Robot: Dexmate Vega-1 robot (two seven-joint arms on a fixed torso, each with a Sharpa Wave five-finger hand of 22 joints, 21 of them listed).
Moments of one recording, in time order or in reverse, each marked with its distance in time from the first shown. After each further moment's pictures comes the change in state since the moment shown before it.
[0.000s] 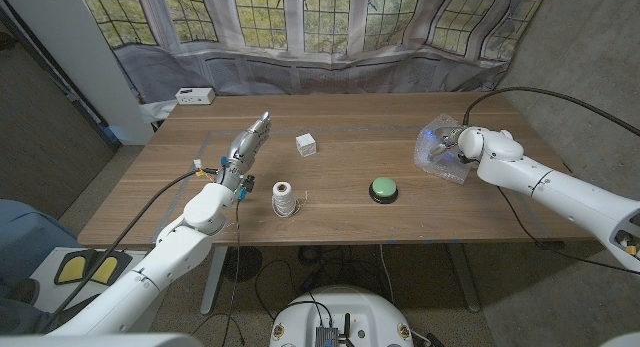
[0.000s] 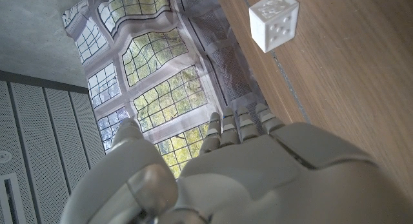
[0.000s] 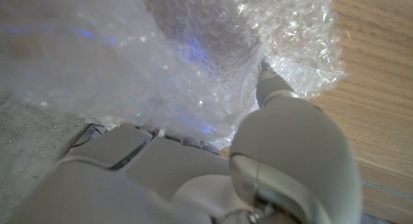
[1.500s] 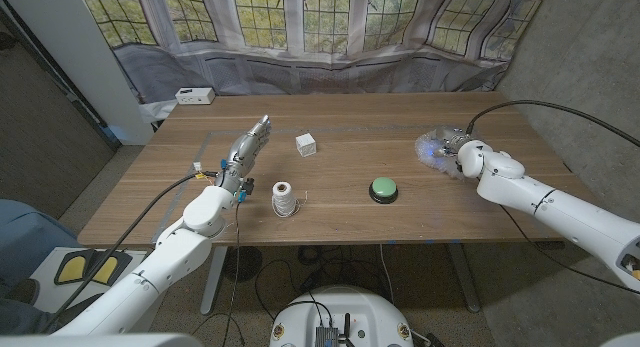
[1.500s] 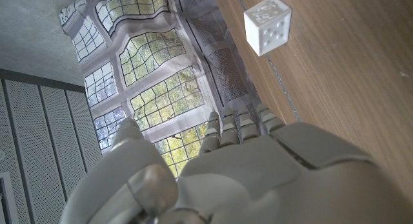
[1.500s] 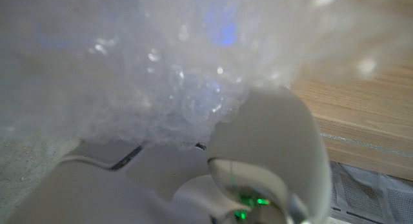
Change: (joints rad) left arm 0.009 -0.002 0.000 0.011 -0.014 -0.005 -0.006; left_hand 0.000 0.000 0.000 0.000 0.000 0.014 -0.014 0.005 0.000 0.014 -0.003 0.000 0.005 0.004 0.004 0.000 0.000 -0.006 0.014 0.000 0.005; right arm -0.153 -0.004 0.107 -0.091 0.053 0.001 -0.354; right_hand 0.239 0.126 -0.022 0.022 -0.018 0.716 -0.081 0.101 0.001 0.658 -0.059 0.104 0.000 0.585 -0.136 0.170 0.060 0.502 -0.320 0.043 0.011
